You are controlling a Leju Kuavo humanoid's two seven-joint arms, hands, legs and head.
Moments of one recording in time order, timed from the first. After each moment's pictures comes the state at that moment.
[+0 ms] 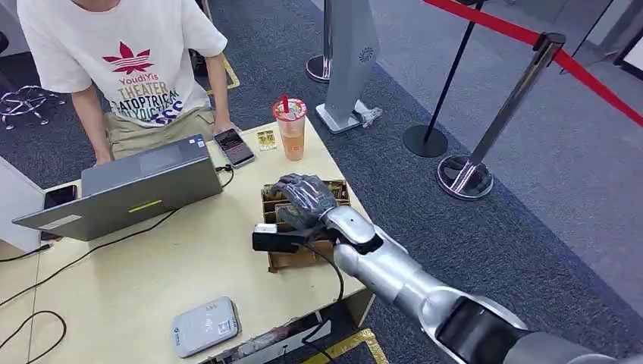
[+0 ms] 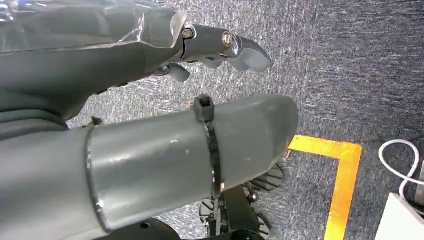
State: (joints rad) left arm -0.09 -0.10 1.22 -0.19 -1.01 0.03 -0.11; right arm -0.42 -0.21 0.44 -1.14 0.94 -0.12 -0.08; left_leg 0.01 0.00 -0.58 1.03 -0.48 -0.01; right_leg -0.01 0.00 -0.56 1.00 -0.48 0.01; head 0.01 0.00
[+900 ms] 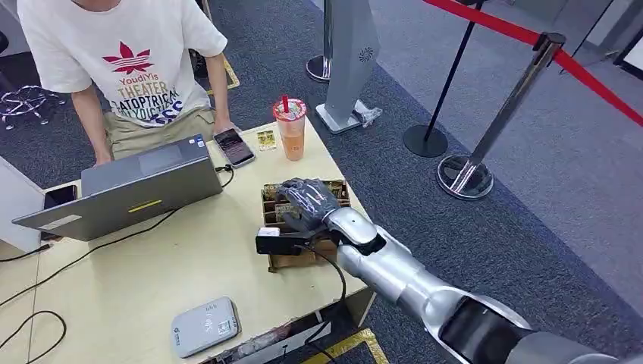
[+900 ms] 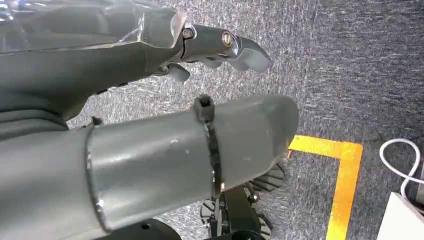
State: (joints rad) left arm -0.09 -0.10 1.22 -0.19 -1.02 0.03 -0.11; right arm -0.41 -0.23 0.44 -1.13 0.95 -0.07 -0.07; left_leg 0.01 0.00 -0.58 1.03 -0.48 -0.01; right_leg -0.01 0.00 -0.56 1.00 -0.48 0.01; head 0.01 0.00
